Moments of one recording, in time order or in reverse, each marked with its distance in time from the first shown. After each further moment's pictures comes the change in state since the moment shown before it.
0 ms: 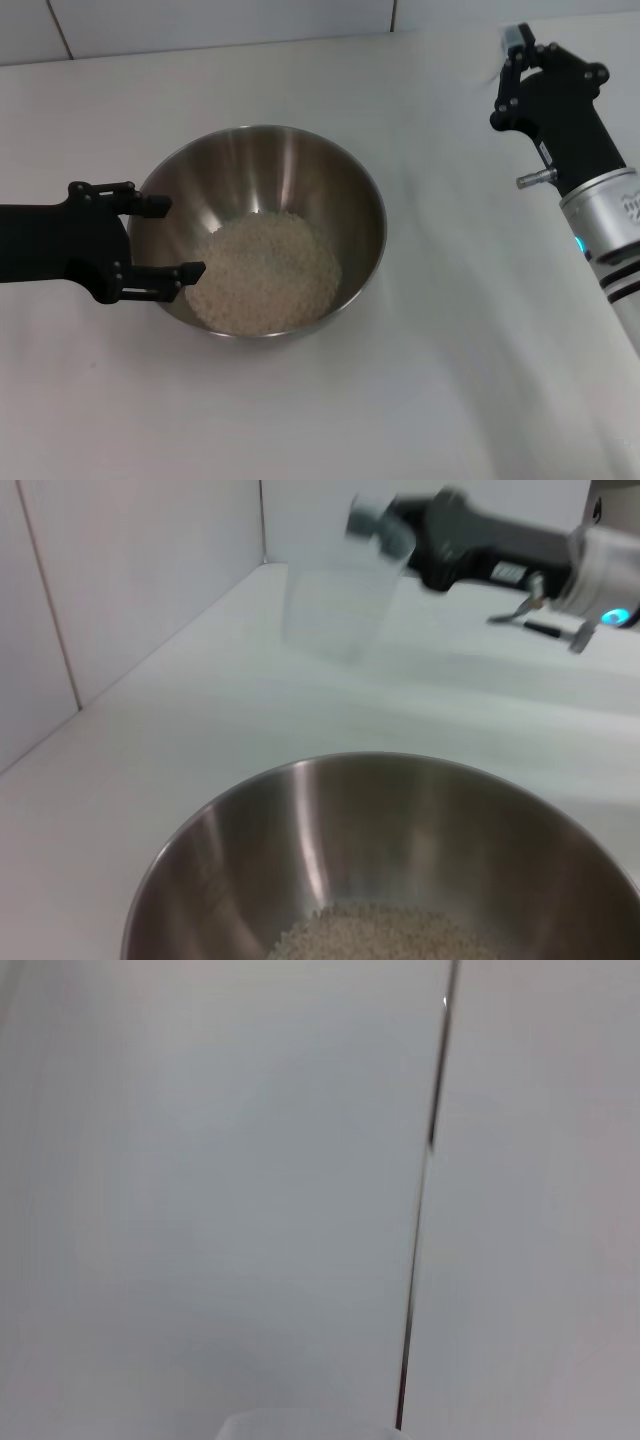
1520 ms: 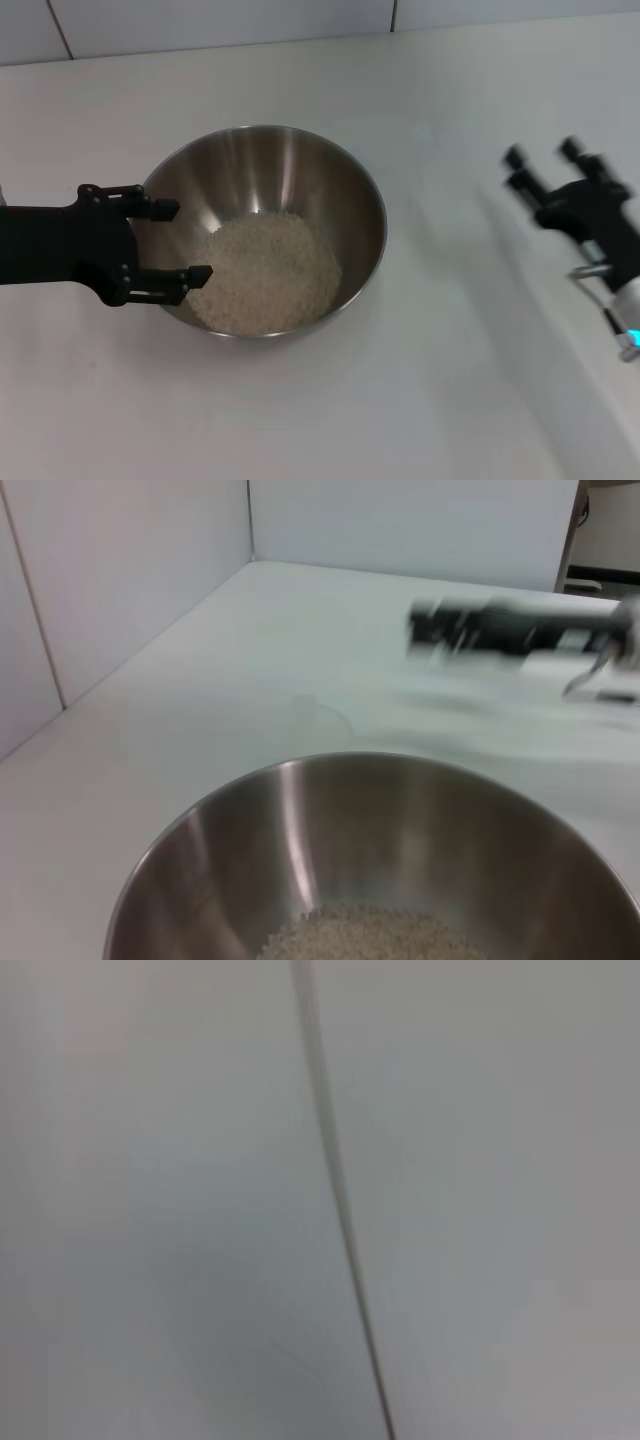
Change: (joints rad) left arm -0.011 0.000 0.012 -0.016 0.000 -0.002 0.002; right arm -0.147 0.005 0.022 0.126 -0.181 0.031 0.494
